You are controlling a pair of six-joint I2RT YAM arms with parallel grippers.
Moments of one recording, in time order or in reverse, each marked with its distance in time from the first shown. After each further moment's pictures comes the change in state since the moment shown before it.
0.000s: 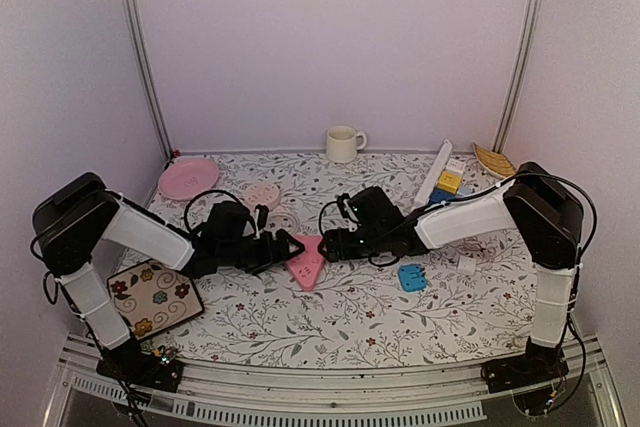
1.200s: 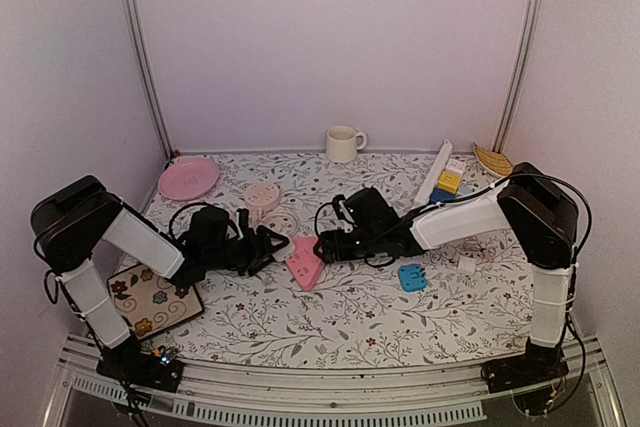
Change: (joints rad) left arm 0.076 -0.018 -0.136 0.243 0.053 -0.229; right arm 0.016 0.032 0.029 0.015 -0.034 0.001
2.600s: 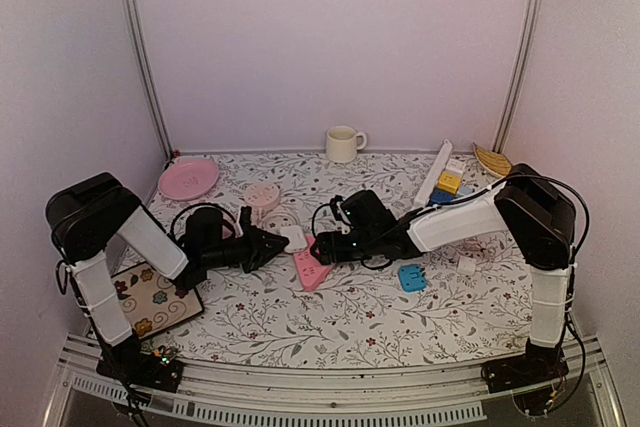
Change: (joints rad) left arm 0.037 0.119 -0.011 0.286 0.166 -0.116; right arm 0.011 0.014 0.006 0.013 0.028 0.017
